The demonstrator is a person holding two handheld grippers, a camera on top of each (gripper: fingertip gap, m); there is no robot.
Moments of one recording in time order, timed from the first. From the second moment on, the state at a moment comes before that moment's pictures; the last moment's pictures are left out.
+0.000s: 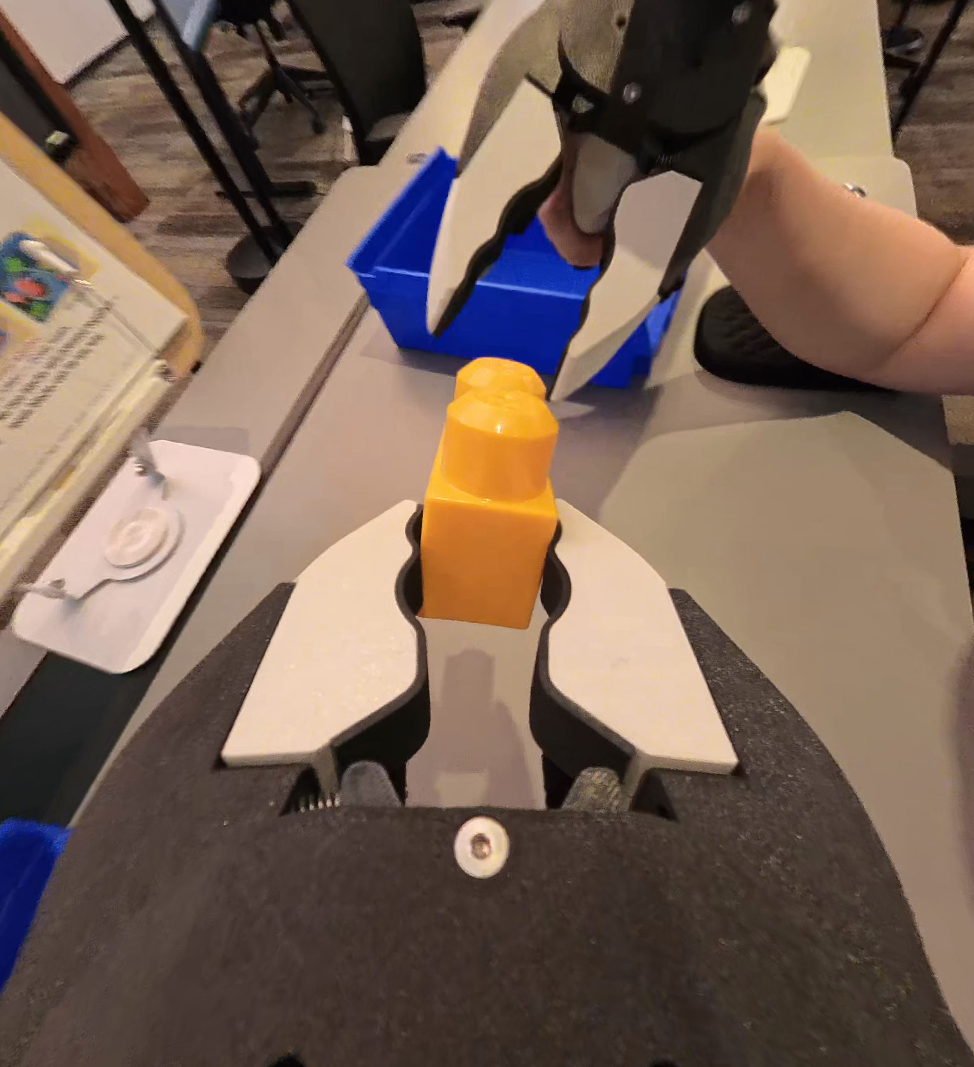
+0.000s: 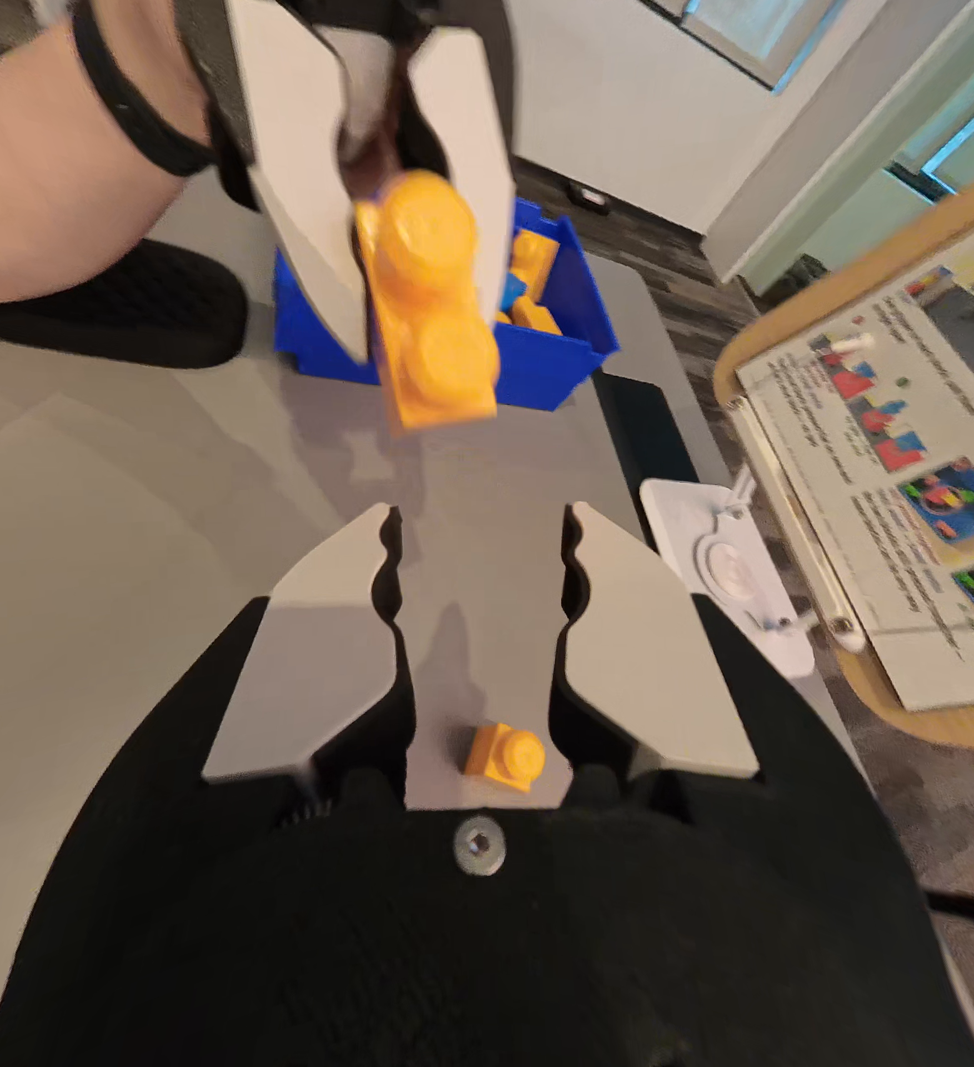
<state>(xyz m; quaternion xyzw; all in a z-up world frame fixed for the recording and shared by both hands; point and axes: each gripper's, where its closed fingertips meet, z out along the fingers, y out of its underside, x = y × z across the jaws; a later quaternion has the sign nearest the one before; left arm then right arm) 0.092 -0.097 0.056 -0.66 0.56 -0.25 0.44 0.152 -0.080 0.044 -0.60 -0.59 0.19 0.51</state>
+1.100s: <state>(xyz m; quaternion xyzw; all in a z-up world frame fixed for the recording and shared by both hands) 0.026 -0.099 0.127 -0.60 0.47 -0.40 0.52 0.234 -0.007 -0.151 -0.86 -0.47 0.01 0.17</state>
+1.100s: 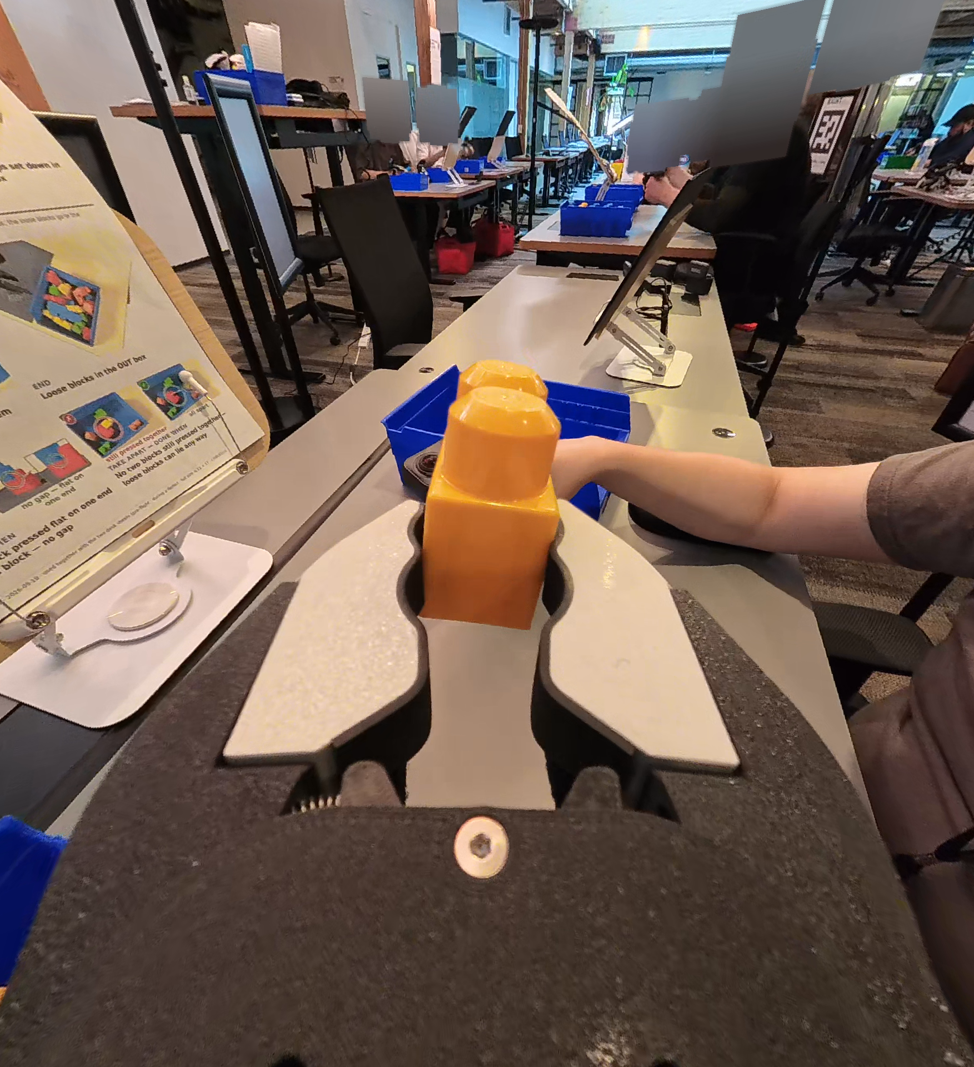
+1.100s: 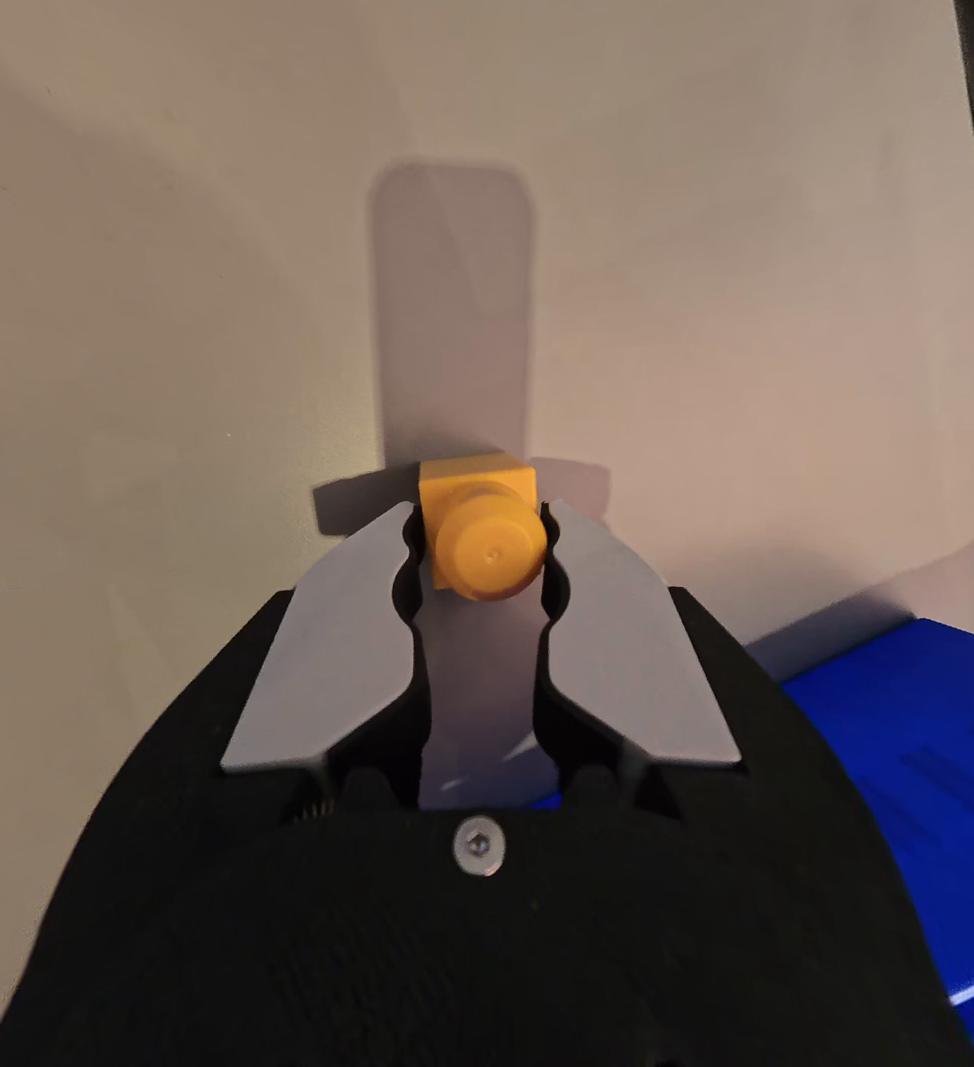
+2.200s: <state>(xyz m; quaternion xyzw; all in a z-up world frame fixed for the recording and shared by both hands) 0.155 -0.127 -0.005 -0.63 0.55 -0.50 0.22 0.173 -0.114 0.027 -0.71 -0.52 0.40 0.28</state>
